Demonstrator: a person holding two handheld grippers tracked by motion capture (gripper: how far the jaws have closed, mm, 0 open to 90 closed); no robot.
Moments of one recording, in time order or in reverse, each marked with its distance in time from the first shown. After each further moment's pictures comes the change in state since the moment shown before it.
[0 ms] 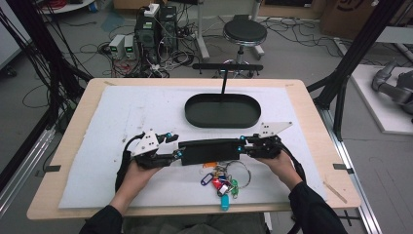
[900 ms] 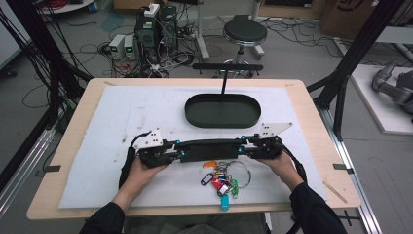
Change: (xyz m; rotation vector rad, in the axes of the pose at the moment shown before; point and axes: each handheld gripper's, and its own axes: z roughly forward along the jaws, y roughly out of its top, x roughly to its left) left arm 0.005 -0.004 0.013 -0.004 -0.156 -0.072; right arm 0.001 -0.001 -0.001 0.016 -0.019 -0.002
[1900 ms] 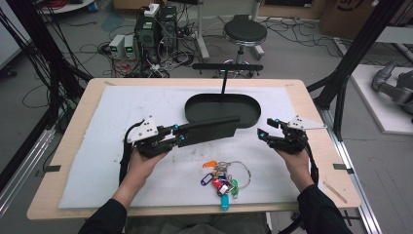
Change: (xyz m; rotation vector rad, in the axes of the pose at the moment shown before) left arm 0.002 0.040 -0.008 -0.141 0.108 0.051; right arm -0.017 -0.015 -0.059 -0.162 -0.408 0.205
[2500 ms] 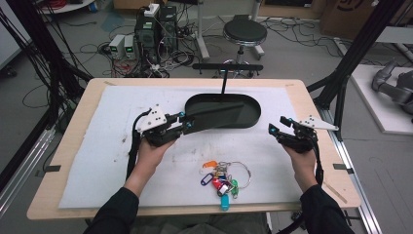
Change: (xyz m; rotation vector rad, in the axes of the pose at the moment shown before) left arm 0.011 0.020 0.027 -0.034 0.069 0.034; right arm -0.018 -0.007 -0.015 -0.023 -0.146 0.102
